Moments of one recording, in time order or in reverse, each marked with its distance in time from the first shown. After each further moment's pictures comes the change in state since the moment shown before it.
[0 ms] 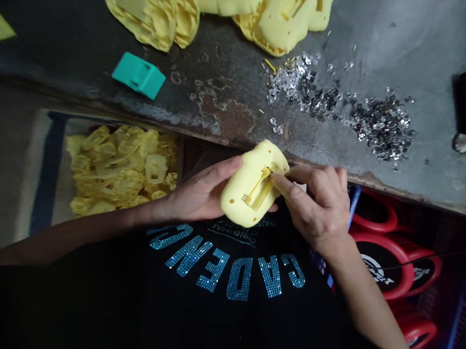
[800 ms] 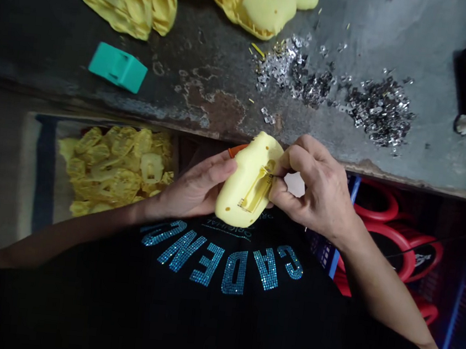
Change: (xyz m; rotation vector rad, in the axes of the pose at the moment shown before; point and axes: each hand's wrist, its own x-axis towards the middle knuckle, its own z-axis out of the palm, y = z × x) left_hand -0.002 0.002 0.002 0.100 0.067 -0.002; right_hand 0.032 0.004 -0.011 0.260 -0.230 0.158
